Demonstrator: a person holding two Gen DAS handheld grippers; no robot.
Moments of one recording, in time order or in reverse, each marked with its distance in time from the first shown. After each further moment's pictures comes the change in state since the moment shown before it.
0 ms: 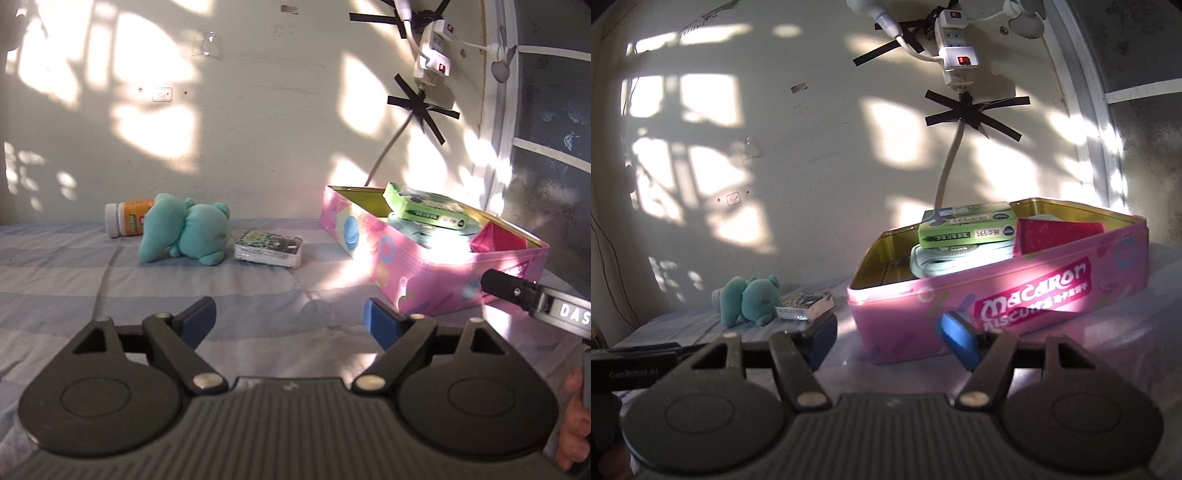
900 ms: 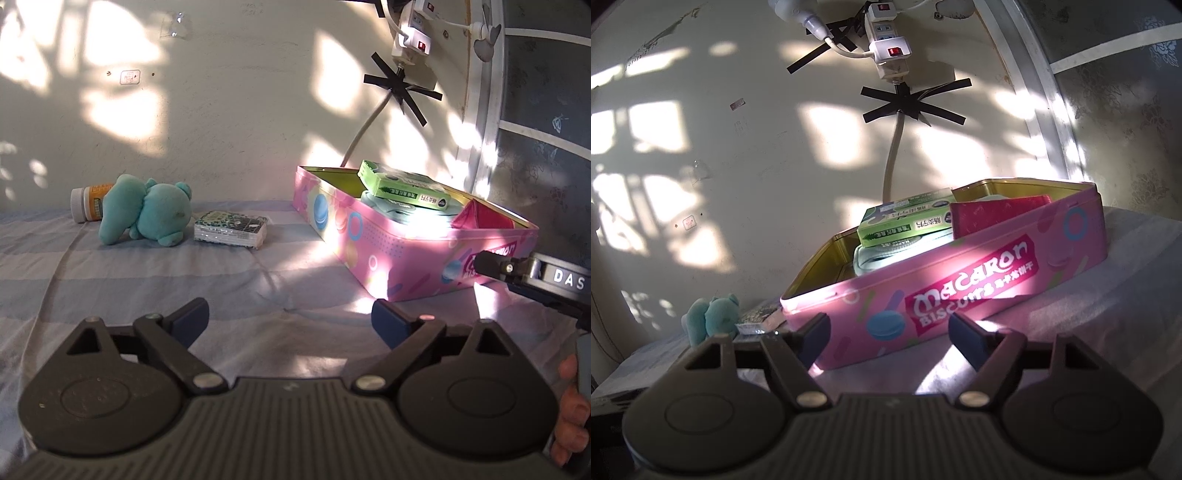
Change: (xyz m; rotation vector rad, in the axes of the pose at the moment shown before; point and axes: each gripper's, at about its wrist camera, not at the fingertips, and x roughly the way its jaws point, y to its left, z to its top) left arm 0.018 -0.022 -0.017 0.013 0.029 -0.016; right arm 0.008 -0.034 -0.004 0.124 0.029 -0.060
